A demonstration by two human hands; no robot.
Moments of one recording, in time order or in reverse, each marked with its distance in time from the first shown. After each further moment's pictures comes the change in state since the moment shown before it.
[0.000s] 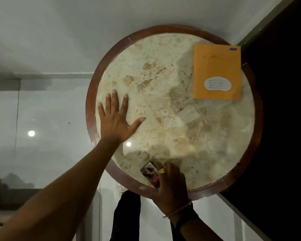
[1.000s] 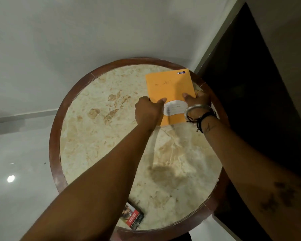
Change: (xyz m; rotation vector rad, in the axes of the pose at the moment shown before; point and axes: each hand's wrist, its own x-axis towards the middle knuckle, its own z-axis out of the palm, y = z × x) left_hand 0.121 0.221 -0.018 -0.838 -0.026 -0.343; right_hand 0.271 0.150 -0.158 0.879 0.323 0.649
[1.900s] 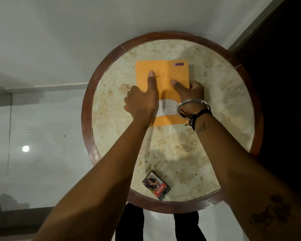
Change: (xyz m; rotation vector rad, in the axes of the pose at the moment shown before) left_hand -0.018 -0.043 -0.102 -0.032 0.167 -0.240; right_hand -0.096 -0.011 0.091 0.064 -0.126 0.013
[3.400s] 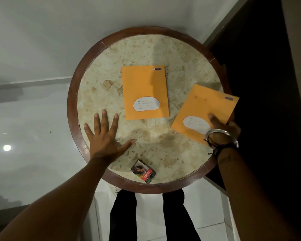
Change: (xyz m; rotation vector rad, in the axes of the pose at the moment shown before) left_hand -0.026 -0.162 -0.078 0.933 -0.163 0.676; right_hand -0.061 0.070 -0.139 -0.175 0.550 0.111
